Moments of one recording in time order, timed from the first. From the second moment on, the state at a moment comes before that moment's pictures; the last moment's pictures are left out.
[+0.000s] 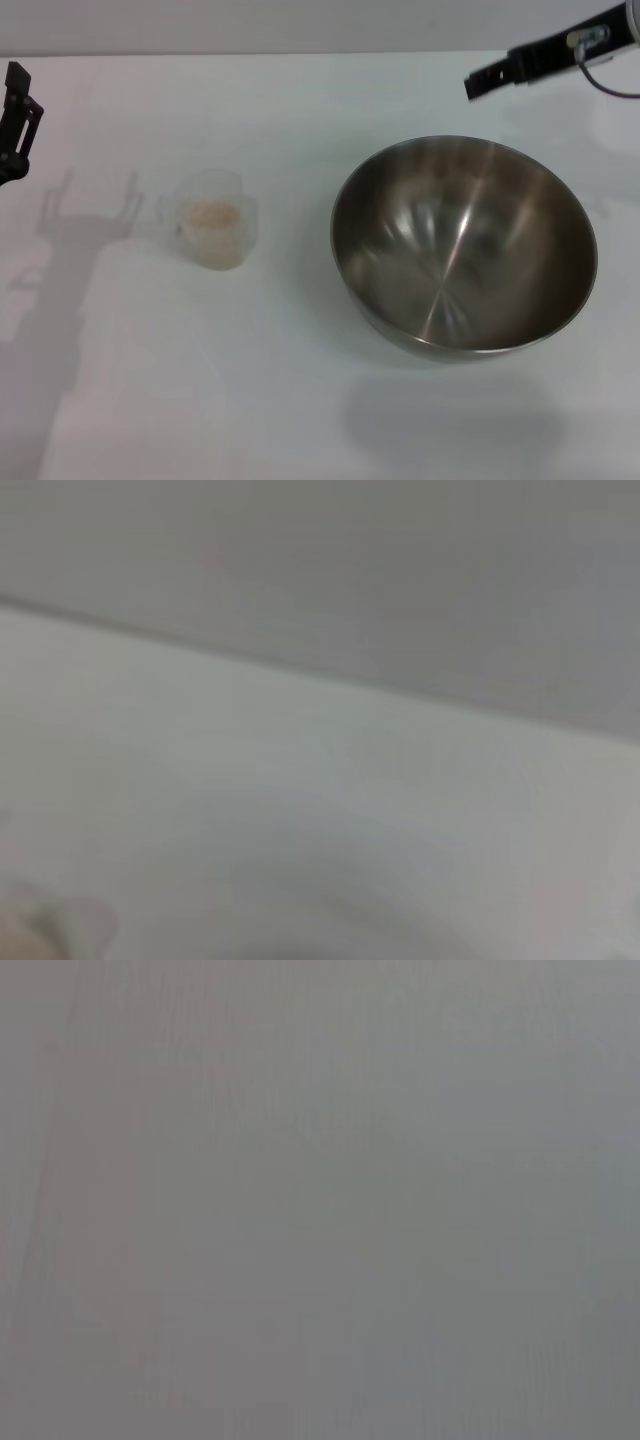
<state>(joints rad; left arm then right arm) -0.28 -2.08 -0.66 -0.32 2.13 1.55 -0.02 0.66 2.04 -1.20 -1.48 0.54 1.50 -0.23</state>
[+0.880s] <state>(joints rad) -0.30 -2.07 -0.67 -0.31 2.13 1.56 -0.02 0.69 2.02 -1.19 -1.25 0.49 1.59 -0.31</state>
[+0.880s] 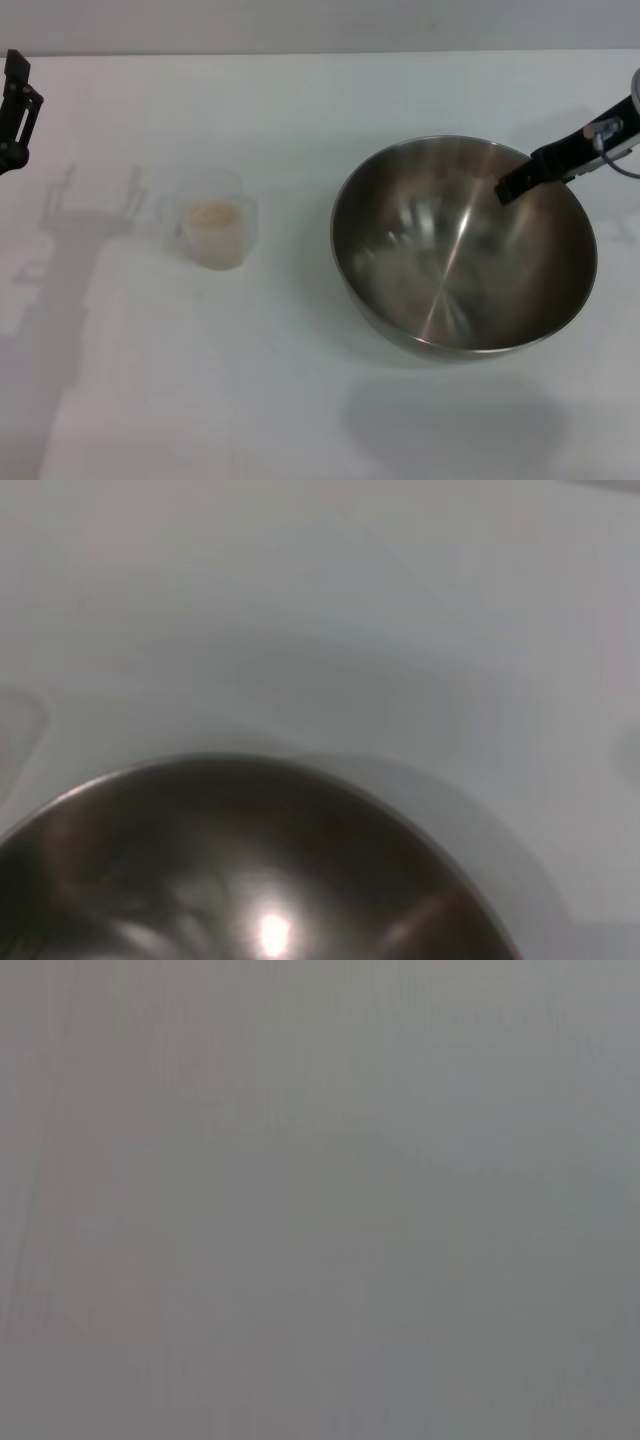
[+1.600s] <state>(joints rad) -0.27 -2.08 -0.66 -0.32 2.13 1.61 -0.02 0.66 2.04 -1.18 -1.20 0.43 1.55 -0.37</state>
